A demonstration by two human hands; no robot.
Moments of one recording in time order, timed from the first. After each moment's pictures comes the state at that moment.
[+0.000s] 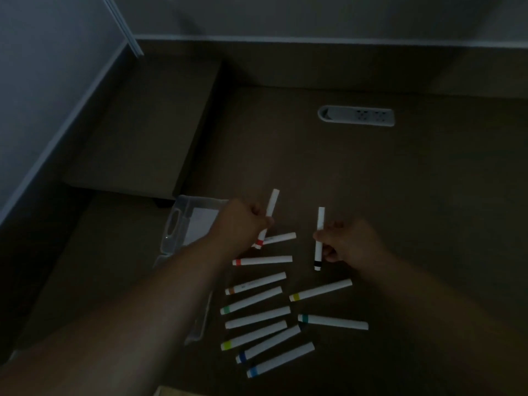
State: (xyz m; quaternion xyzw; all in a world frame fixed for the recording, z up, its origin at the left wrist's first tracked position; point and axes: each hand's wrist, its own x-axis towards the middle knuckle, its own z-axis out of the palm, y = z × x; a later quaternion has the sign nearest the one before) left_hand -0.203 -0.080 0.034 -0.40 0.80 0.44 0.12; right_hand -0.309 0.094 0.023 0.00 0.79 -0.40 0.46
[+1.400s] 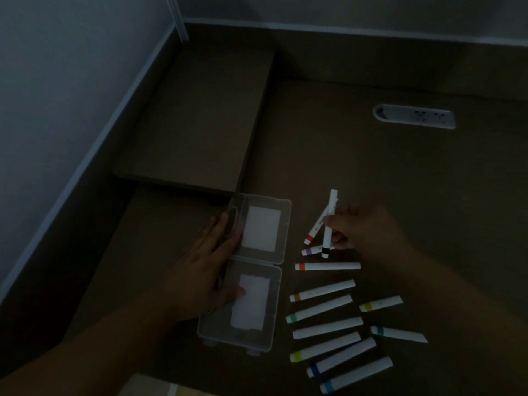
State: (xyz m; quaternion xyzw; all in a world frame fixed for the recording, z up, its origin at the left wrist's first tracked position) left_hand -0.020 -0.200 -0.023 -0.16 0.95 0.20 0.16; right_hand -0.257 -0.003 0.035 -0.04 0.79 -0.43 0.42
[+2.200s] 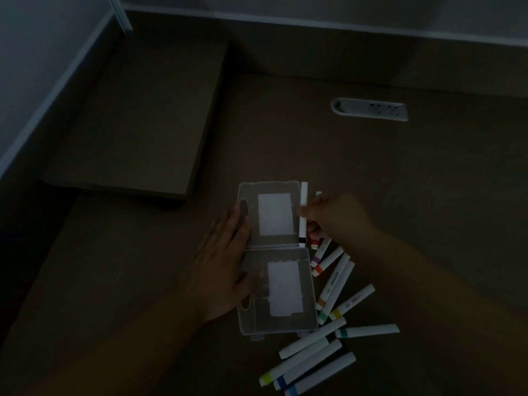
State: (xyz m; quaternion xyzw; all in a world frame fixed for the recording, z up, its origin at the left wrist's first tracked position) left_hand -0.095 -0.133 -0.040 -0.13 0.97 0.19 0.08; right_hand -0.290 0.008 0.020 -0.01 0.81 -0.42 0.41
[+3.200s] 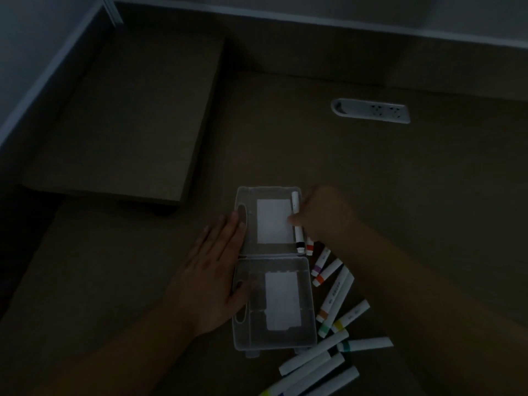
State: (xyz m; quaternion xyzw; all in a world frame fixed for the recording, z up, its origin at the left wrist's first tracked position) left_hand -0.092 -0.142 -0.044 -0.10 0.98 0.16 0.04; right_hand -0.305 -0.019 0.000 -0.14 0.90 -0.21 0.35
